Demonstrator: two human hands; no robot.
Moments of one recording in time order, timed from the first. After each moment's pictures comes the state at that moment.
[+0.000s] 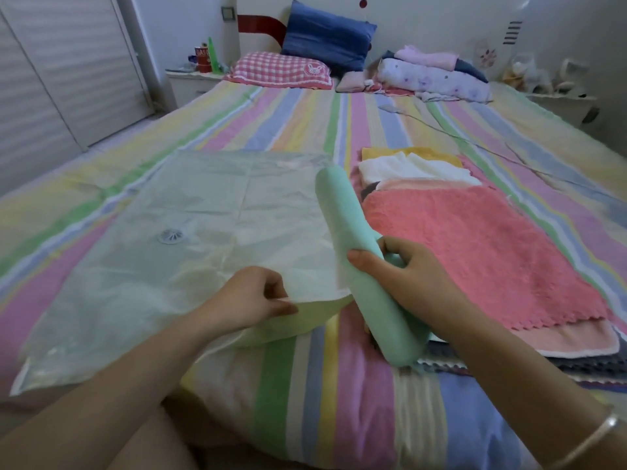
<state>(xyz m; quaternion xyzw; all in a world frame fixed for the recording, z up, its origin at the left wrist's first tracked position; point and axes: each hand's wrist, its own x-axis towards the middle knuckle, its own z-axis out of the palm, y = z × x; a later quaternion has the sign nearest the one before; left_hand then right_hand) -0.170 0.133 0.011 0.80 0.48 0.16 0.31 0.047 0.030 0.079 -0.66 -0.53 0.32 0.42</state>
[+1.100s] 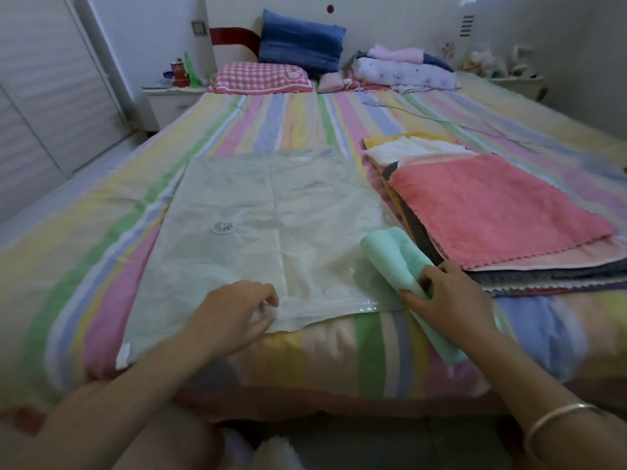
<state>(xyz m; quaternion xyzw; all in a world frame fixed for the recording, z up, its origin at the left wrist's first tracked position) -0.339 0.115 -0.010 0.93 0.35 0.14 0.05 -0.026 -0.015 -0.016 -0.85 -0.50 -0.04 0.16</state>
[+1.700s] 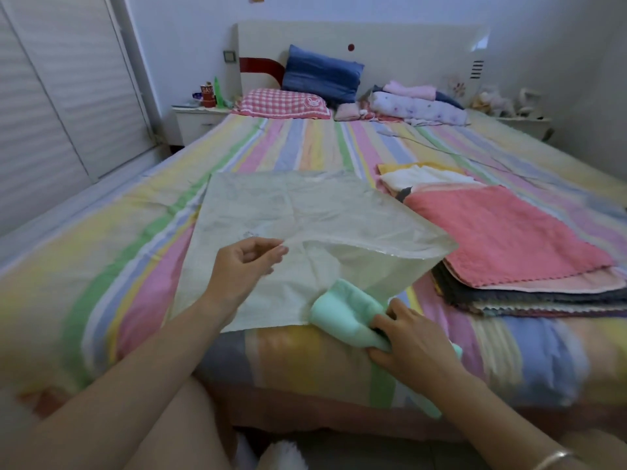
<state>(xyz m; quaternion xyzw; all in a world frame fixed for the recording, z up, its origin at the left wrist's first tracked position) -0.337 0.114 0.042 0.60 0.41 0.46 0.51 -0.107 -0.028 -0.017 -0.70 -0.70 -0.09 0.10</state>
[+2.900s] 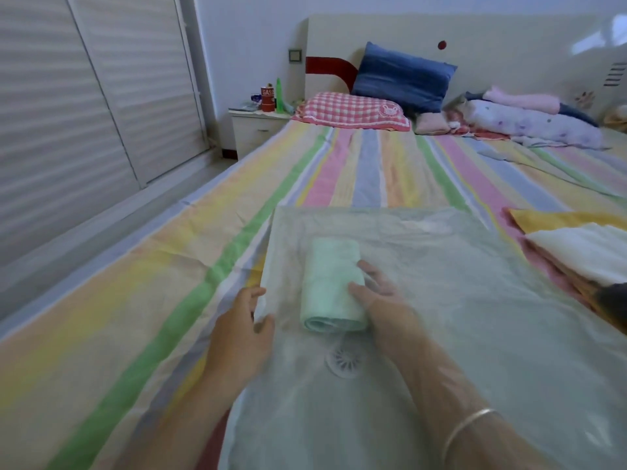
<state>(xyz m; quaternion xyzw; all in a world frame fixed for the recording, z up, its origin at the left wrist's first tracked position) -0.408 0.388 -0.032 0.64 0.63 0.34 0.27 -0.196 0.410 -0.050 -0.50 -0.33 0.52 0.61</state>
